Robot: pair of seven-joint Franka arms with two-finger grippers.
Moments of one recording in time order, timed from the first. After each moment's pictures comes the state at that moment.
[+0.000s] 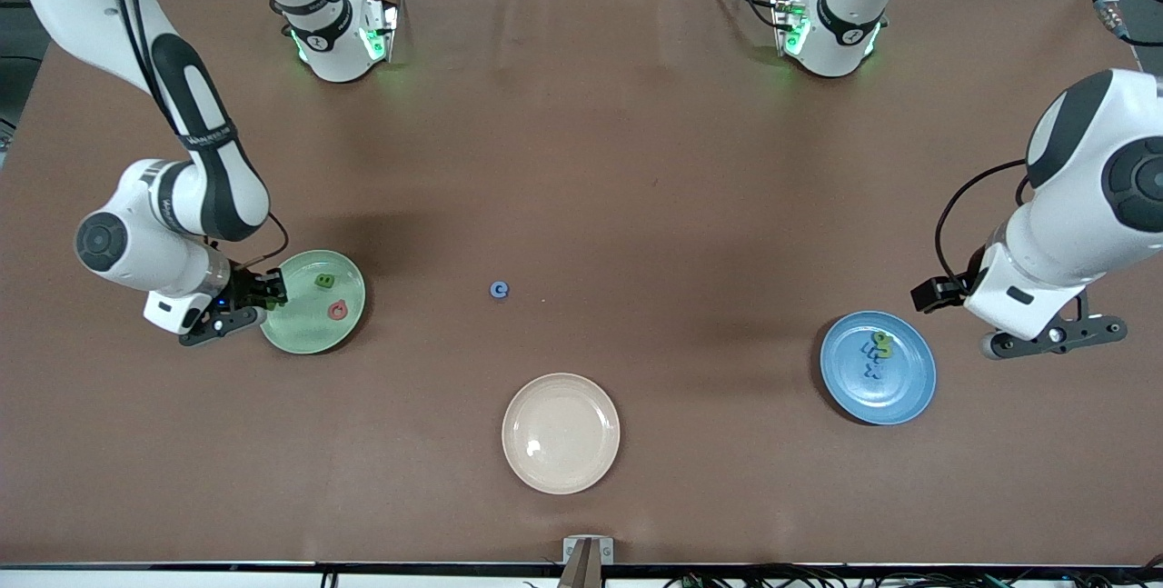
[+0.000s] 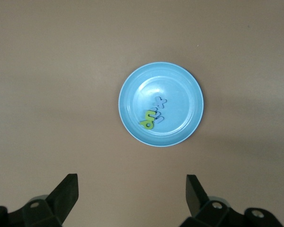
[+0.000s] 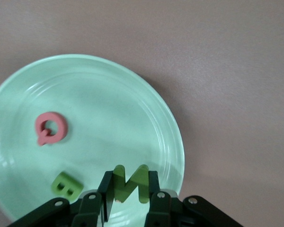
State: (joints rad) left arm 0.69 0.56 -1.13 -1.45 0.69 1.62 -0.56; right arm 0.01 0.46 -0.08 -2.05 0.12 2.45 -0.50
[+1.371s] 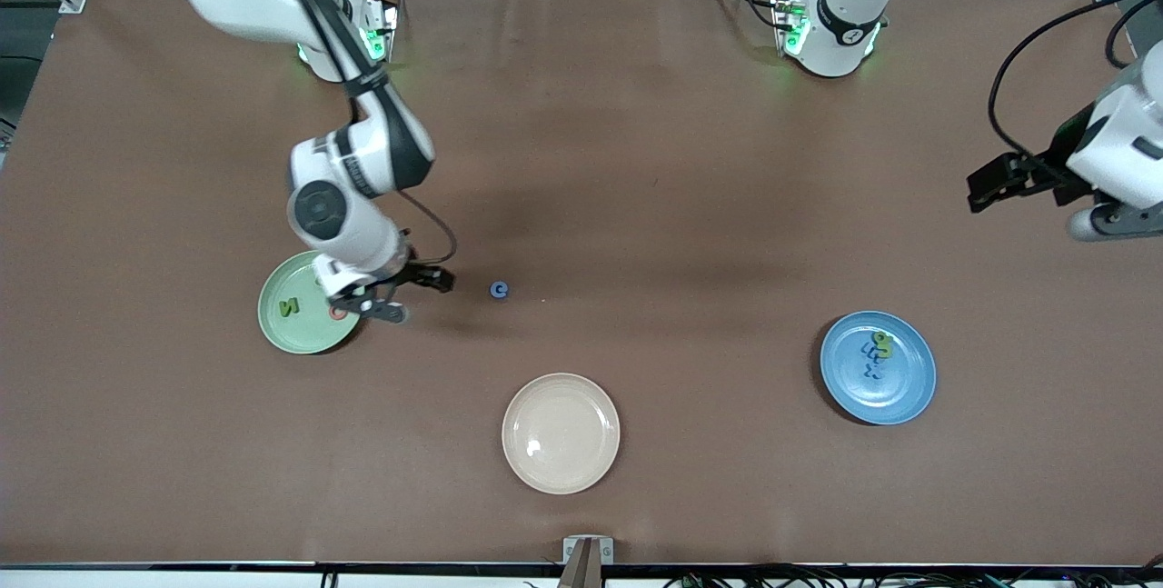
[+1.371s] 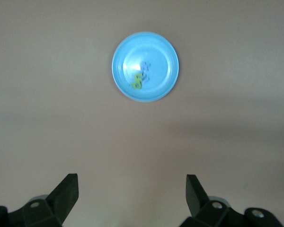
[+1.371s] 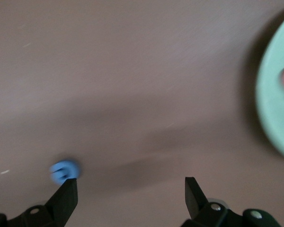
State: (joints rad) left arm 0.22 0.10 -0.32 -1.43 0.05 1.47 -0.16; right arm 0.51 0.42 -0.05 -1.96 0.12 2.36 0.69
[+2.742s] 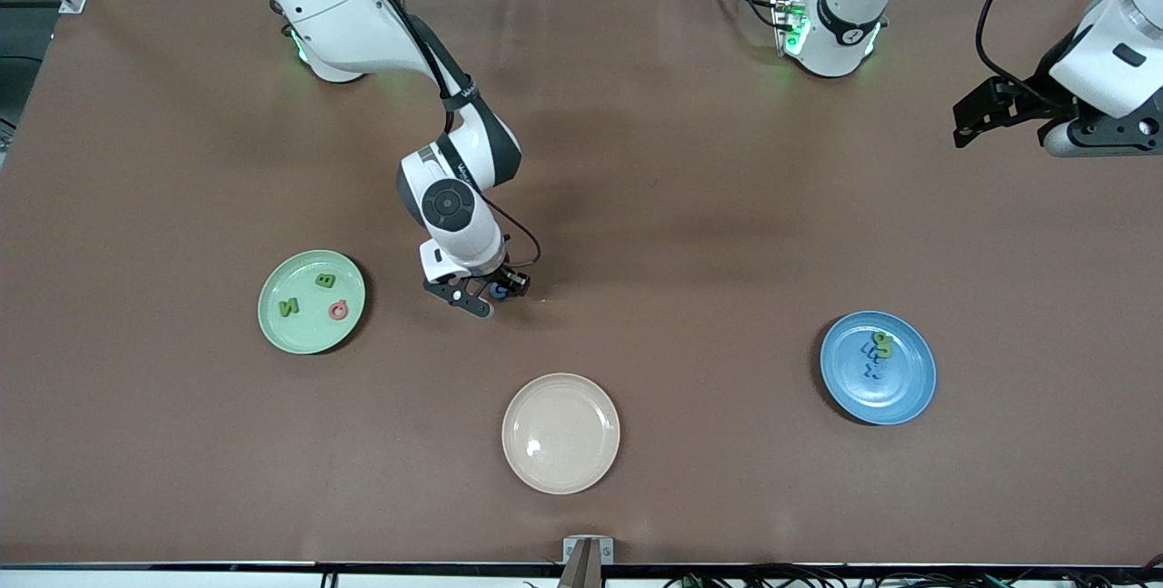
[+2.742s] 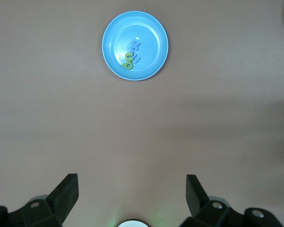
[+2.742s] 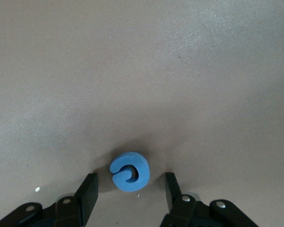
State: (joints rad) left arm 0.05 -0.09 -0.16 -1.64 0.01 1.51 -0.11; right arm 0.65 0.65 -0.05 -1.84 0.12 2.51 0.98
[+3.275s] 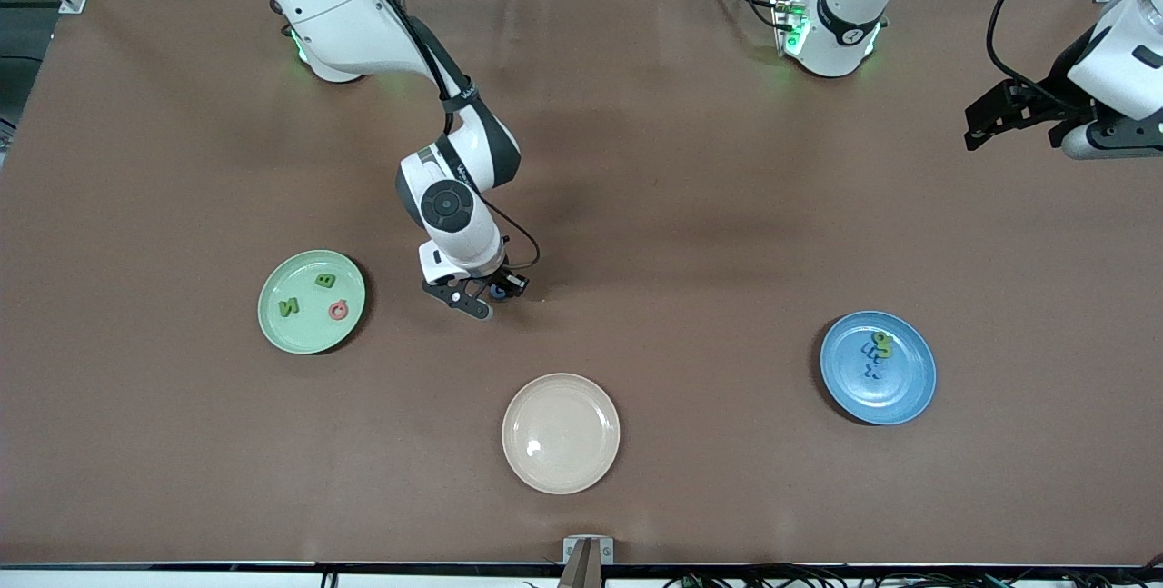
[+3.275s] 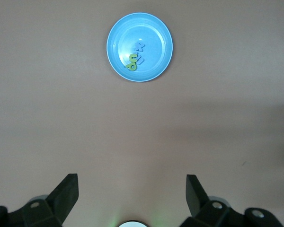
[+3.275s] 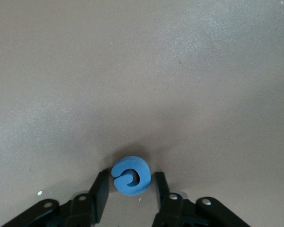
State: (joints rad) left arm 0.06 -0.09 -0.15 -1.64 0.01 1.52 -0.11; right arm 0.65 0.64 -0.06 -1.84 0.11 2.51 0.98
